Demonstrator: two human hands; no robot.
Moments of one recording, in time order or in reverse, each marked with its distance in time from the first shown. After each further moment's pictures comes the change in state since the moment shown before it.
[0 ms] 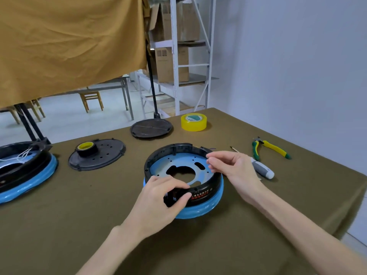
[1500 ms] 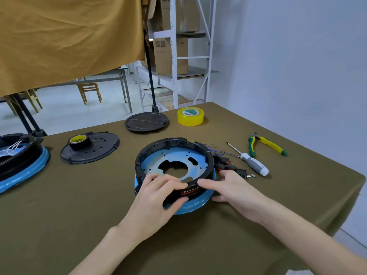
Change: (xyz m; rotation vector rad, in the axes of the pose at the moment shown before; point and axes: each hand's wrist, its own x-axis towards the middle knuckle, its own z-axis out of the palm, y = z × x) left_hand -0.005 -0.008 0.028 0.127 0.111 0.196; right_hand -0.030 -0.002 -0.004 -0.115 -0.209 0.522
